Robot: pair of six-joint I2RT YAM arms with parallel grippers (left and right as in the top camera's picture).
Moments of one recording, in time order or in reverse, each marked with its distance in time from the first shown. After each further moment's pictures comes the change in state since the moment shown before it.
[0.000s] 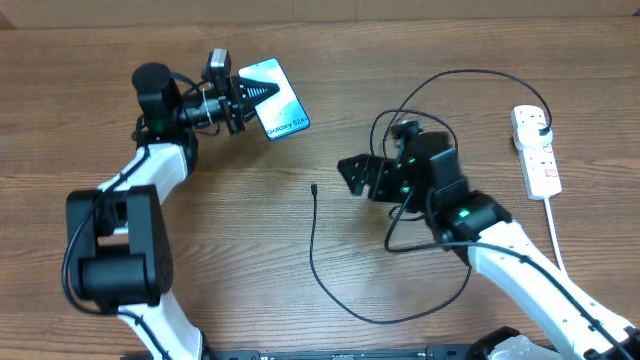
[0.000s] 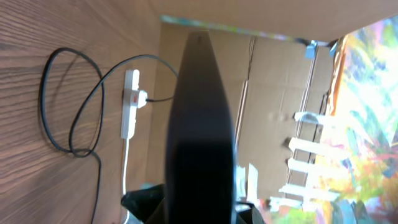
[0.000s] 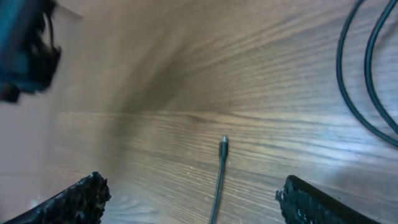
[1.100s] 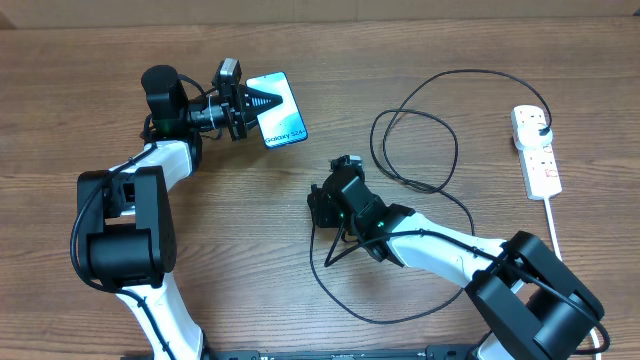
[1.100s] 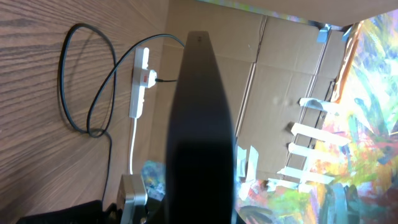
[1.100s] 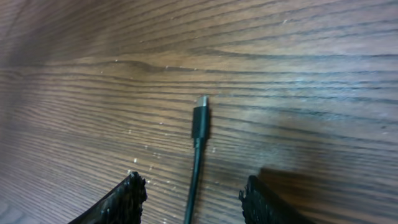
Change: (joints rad) left arm 0.000 0.101 0.024 0.027 0.099 0.008; right arm 0.277 0.407 0.000 0.223 0.287 0.088
